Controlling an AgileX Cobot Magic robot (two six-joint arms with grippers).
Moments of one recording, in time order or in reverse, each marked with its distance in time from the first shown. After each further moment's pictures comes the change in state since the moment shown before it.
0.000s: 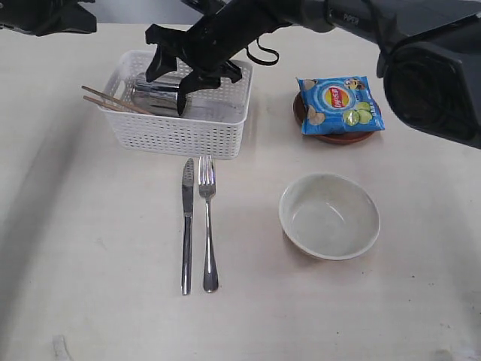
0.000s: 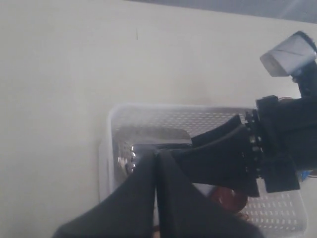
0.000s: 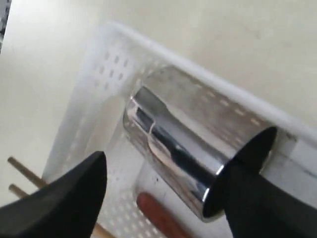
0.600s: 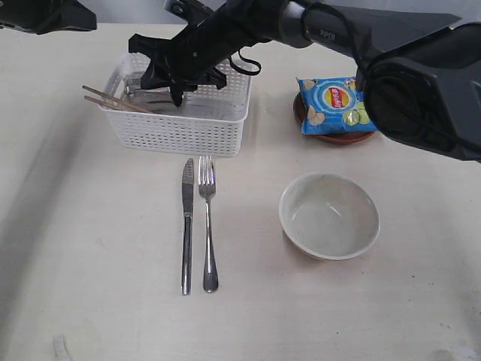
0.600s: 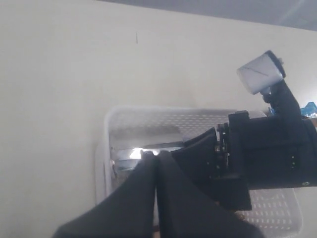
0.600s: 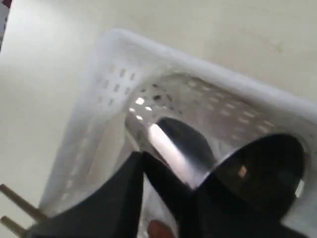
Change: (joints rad) left arm 0.000 0.000 0.000 -0.020 -0.007 -0.002; right arm 0.053 0.034 -0.005 -0.011 -0.116 0.034
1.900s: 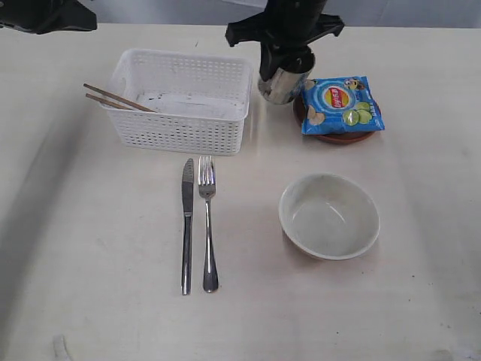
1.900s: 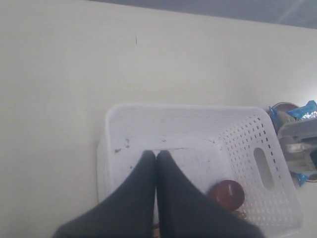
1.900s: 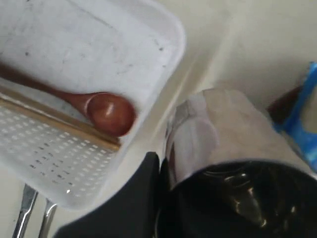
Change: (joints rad) left arm 0.000 0.000 0.000 -0.002 0.000 0.014; right arm -0.129 -0.318 0.137 -0.626 0.453 0.113
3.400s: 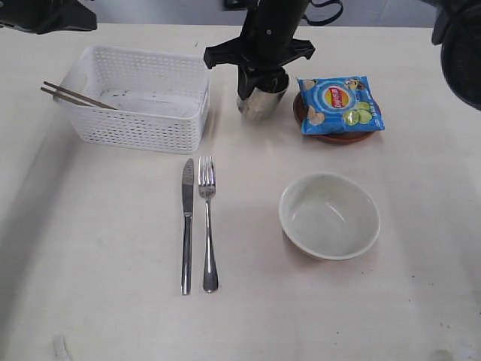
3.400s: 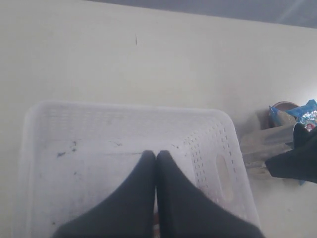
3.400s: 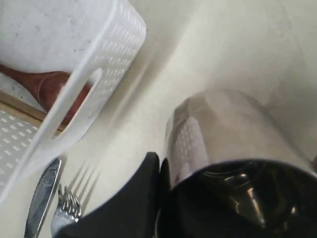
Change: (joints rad) left arm 0.000 0.000 0.000 0.000 0.000 0.003; right arm 0.038 0.115 -0.044 0.042 -0.054 0.003
